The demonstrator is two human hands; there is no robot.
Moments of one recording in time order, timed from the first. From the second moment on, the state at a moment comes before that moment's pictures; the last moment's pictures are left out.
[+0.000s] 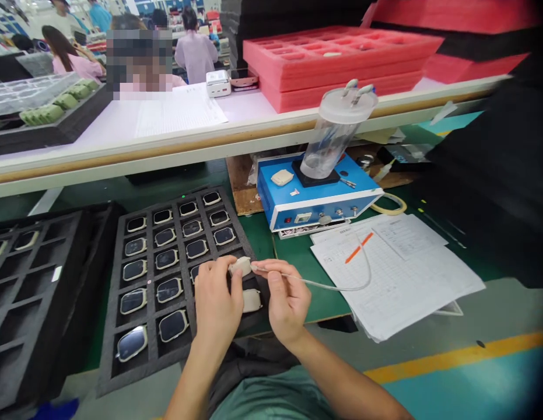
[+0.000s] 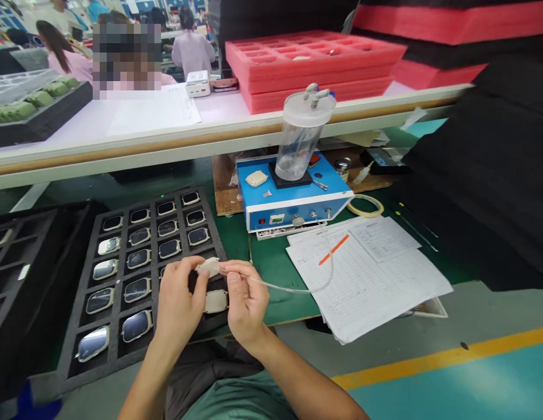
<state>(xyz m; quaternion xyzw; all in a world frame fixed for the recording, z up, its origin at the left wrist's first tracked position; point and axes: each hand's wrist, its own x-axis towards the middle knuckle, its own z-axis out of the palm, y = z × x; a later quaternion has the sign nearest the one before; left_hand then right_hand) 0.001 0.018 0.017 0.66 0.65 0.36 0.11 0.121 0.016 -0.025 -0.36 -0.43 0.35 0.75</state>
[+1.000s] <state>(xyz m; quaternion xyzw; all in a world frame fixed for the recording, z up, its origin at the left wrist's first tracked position) -0.006 0.008 0.022 0.38 0.54 0.62 0.42 0.116 0.019 -0.017 -0.37 -0.51 0.35 0.70</state>
